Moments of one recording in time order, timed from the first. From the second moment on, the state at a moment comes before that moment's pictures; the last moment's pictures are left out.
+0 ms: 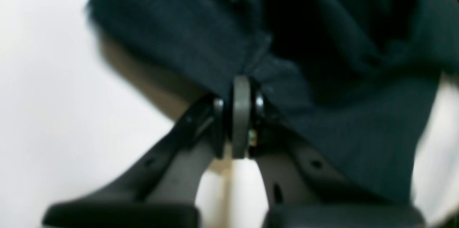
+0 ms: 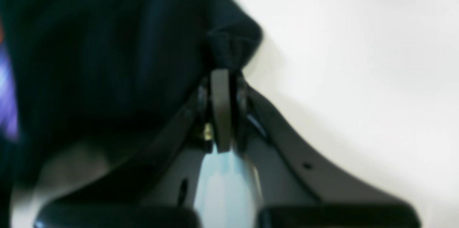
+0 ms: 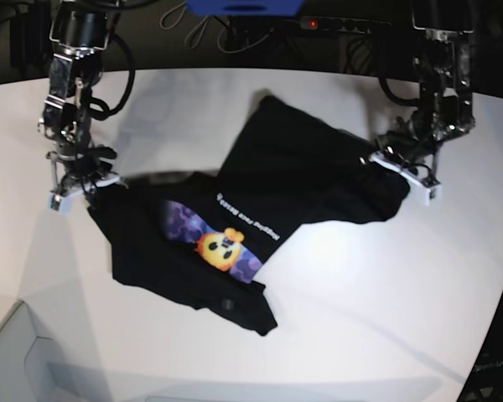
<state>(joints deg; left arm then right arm) 7.2 -16.0 -9.4 87.9 -36.8 -0.2 48.5 -2.4 5.3 21.3 77.0 16.5 7.5 -26.0</state>
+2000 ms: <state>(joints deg) 23.4 0.2 -29.9 98.2 -46.2 -1.2 50.9 -13.4 0.2 8.8 95.1 15.2 6.9 -39.8</state>
